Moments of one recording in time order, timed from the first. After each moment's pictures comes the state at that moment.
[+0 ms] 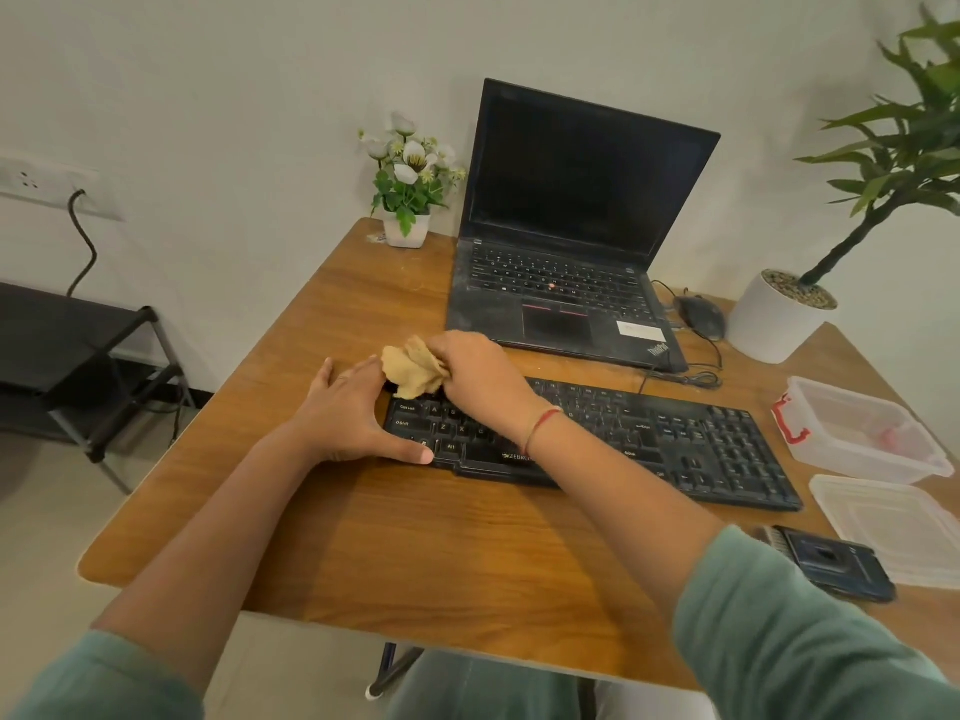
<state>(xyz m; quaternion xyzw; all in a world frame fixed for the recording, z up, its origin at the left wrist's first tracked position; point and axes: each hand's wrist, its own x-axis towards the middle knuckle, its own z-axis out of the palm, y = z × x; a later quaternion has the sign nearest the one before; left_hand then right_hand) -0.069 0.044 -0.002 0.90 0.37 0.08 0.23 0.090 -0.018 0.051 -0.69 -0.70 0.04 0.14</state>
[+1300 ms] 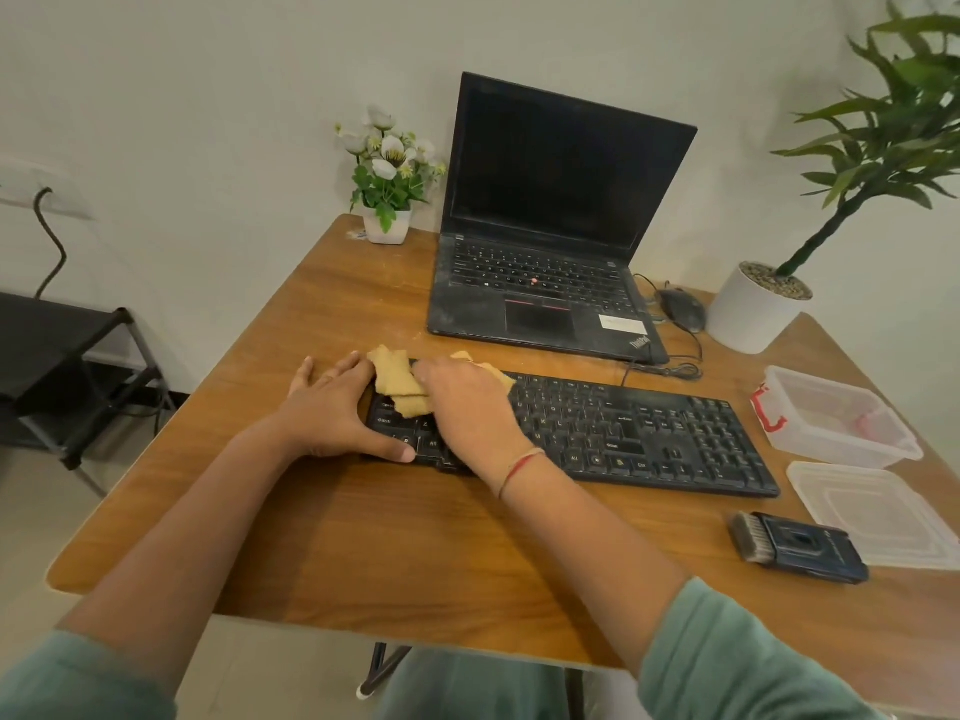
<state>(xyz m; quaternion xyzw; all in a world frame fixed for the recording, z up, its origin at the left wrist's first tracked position) -0.067 0.048 0.000 0.90 0.39 0.01 0.22 0.076 -0.048 0.038 -0.70 -0.70 -0.09 0.08</state>
